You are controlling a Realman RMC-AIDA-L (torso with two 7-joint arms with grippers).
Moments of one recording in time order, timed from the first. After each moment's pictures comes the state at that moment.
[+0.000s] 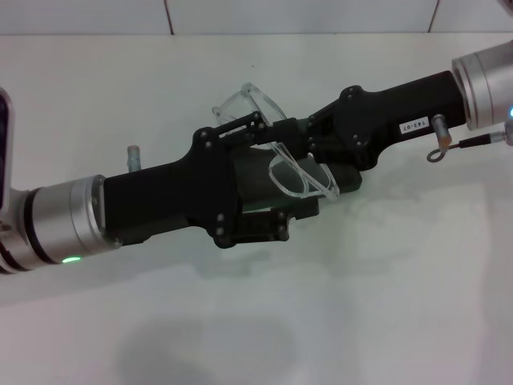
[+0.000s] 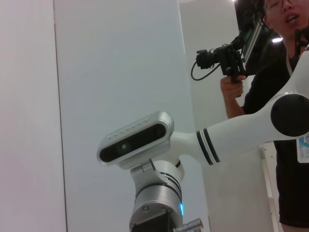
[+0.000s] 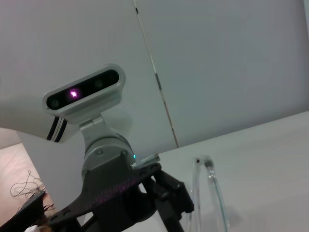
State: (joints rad) left arm -0.51 -2.05 1.28 0.37 1.20 1.76 -0.75; right arm 0.88 1.99 -1.00 -0.60 -1.85 -1.63 1.59
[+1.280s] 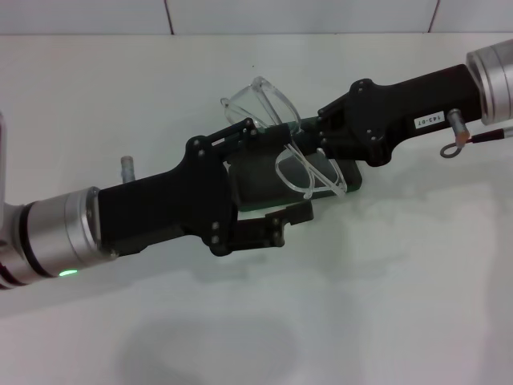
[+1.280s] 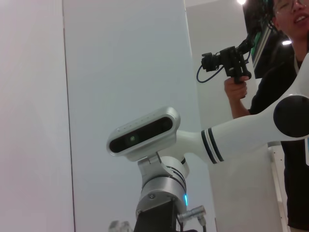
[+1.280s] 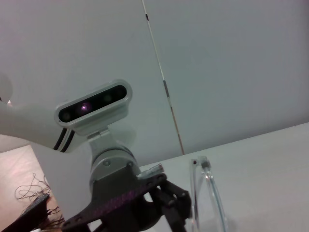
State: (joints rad) left arm -0.48 -2.06 1.28 0.37 1.19 1.76 -0.73; right arm 0.86 1.98 -0.97 -0.64 -1.85 -1.68 1.59
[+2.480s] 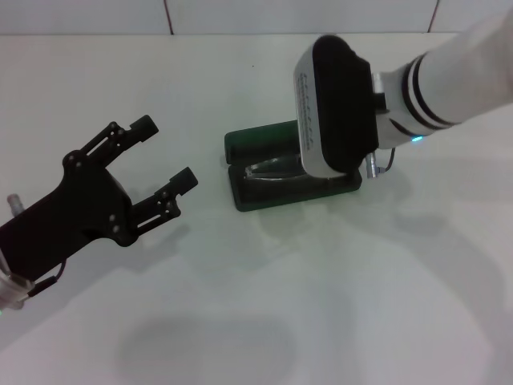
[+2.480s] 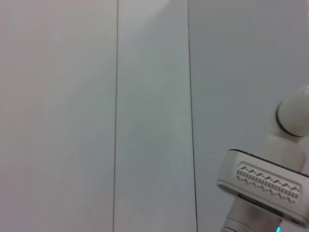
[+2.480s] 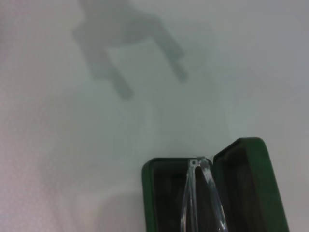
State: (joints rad) left arm -0.26 -2.06 1.04 0.35 1.19 1.75 -0.70; right arm 0.77 2.03 -1.85 -1.24 -2.51 -1.05 2.05
